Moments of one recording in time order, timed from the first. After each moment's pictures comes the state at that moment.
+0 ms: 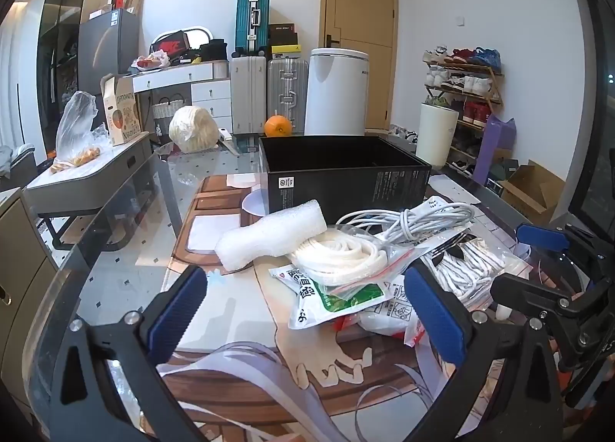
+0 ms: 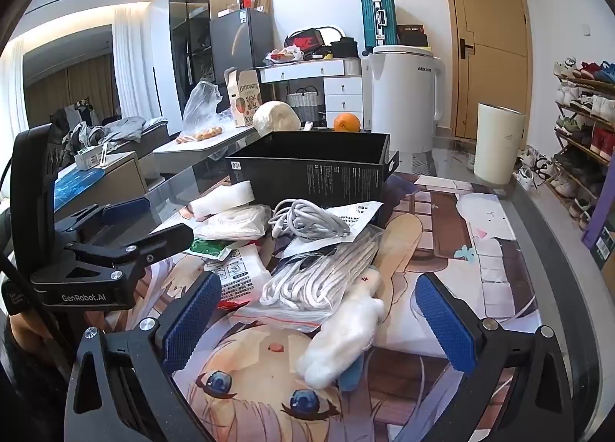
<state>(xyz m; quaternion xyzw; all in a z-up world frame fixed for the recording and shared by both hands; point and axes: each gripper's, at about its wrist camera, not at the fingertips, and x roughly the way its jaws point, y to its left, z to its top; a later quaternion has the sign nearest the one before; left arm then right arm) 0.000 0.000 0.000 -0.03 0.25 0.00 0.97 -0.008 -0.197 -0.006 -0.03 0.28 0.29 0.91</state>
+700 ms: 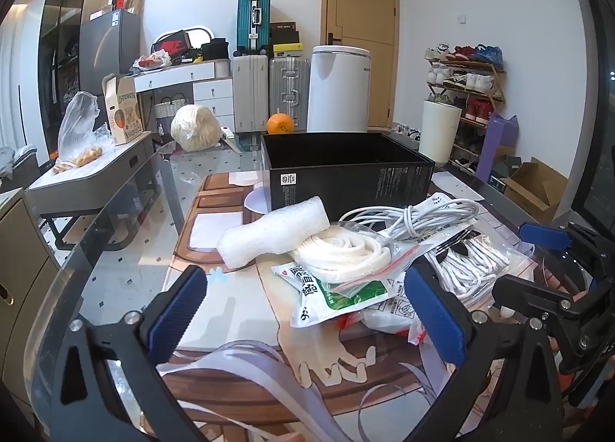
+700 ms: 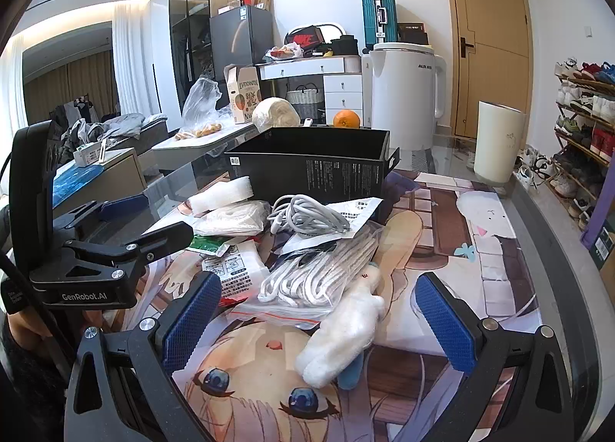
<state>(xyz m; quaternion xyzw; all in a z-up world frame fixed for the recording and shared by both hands) 0.000 0.000 0.000 -0.03 0.26 0.01 0.97 -0.008 -0.195 -0.007 -0.04 0.29 0.29 0.91</state>
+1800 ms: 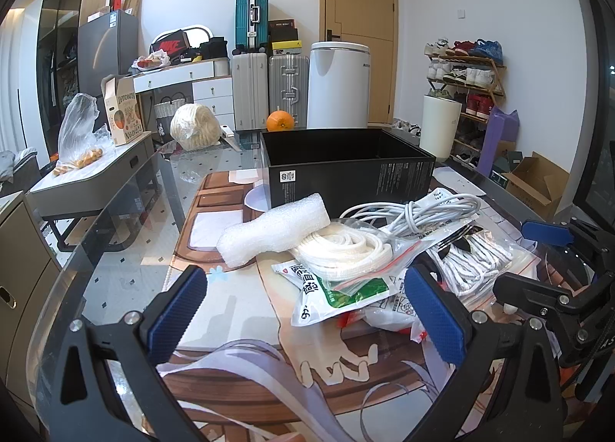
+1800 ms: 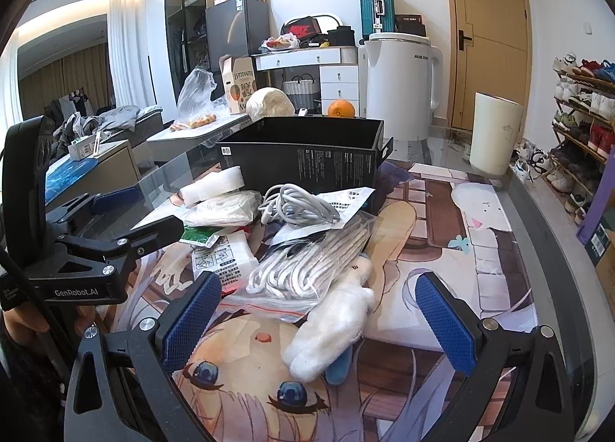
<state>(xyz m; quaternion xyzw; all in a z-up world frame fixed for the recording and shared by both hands) -0.005 0.009 -0.009 -0.03 0.26 0.01 0.96 -0.004 -0.203 -0.009 -0.05 0.31 0.28 0.91</state>
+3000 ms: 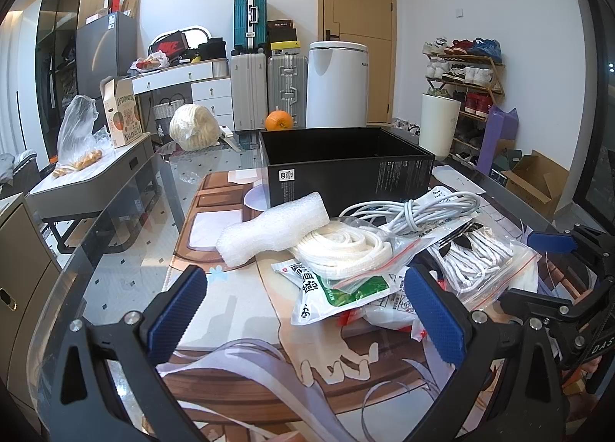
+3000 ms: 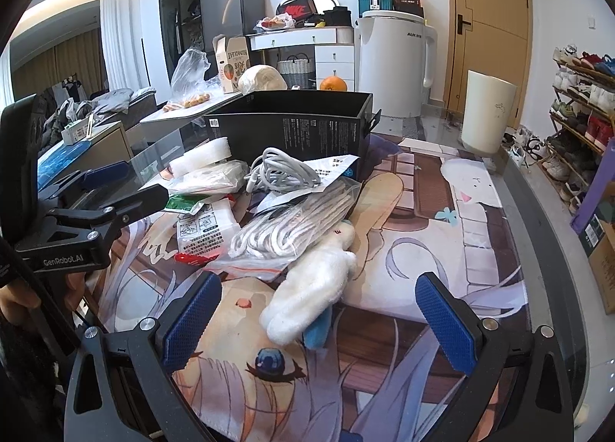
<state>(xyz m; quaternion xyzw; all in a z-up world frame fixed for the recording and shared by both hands) -0.004 0.008 -0.010 -0.02 0.26 0.01 0.96 -0.005 -0.212 -0.016 -0.06 0.34 0.27 0.90</state>
